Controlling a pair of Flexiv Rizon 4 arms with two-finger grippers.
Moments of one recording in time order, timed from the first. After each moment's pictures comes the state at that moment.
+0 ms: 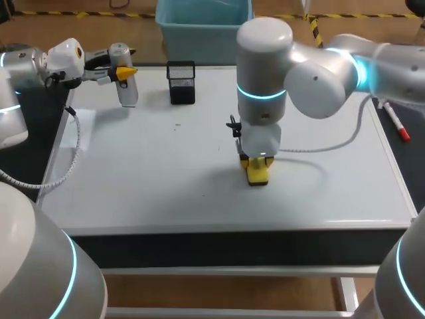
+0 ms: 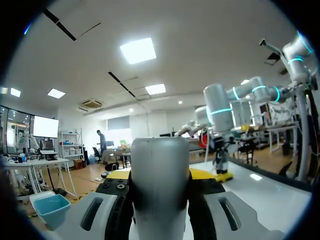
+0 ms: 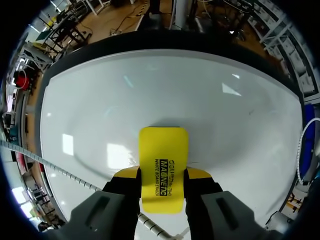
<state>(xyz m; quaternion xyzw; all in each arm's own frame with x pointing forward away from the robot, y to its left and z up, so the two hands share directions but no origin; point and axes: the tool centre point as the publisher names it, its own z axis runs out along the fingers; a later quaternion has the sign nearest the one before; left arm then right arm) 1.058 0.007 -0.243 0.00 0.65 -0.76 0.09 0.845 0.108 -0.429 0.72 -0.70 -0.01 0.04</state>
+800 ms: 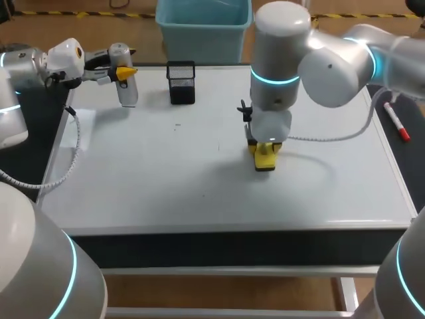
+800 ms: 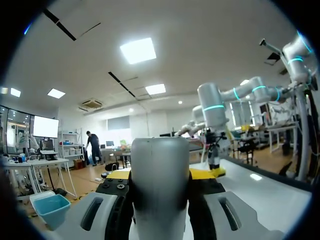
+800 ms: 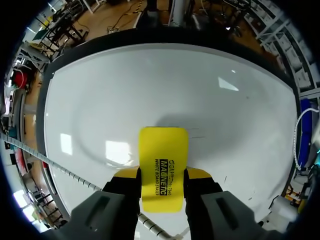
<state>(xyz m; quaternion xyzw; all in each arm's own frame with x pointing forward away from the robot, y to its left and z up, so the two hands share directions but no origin) 1.058 0.007 -0.243 0.00 0.65 -0.76 0.09 0.874 0.091 -0.405 0.71 -0.71 -0.01 0.02</state>
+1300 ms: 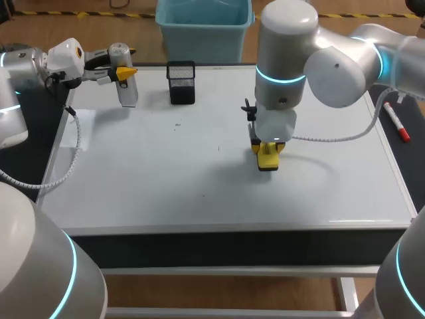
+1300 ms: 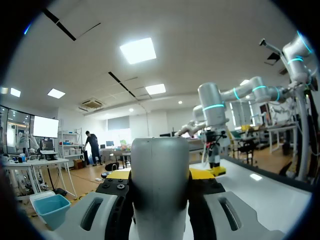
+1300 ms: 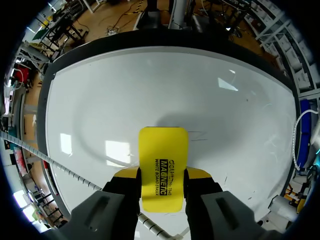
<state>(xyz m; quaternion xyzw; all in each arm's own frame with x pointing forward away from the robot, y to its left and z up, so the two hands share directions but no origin) 1.058 0.007 -0.243 0.00 0.65 -0.76 0.09 0.870 0.086 -0.401 0.71 -0.70 -0.01 0.02</state>
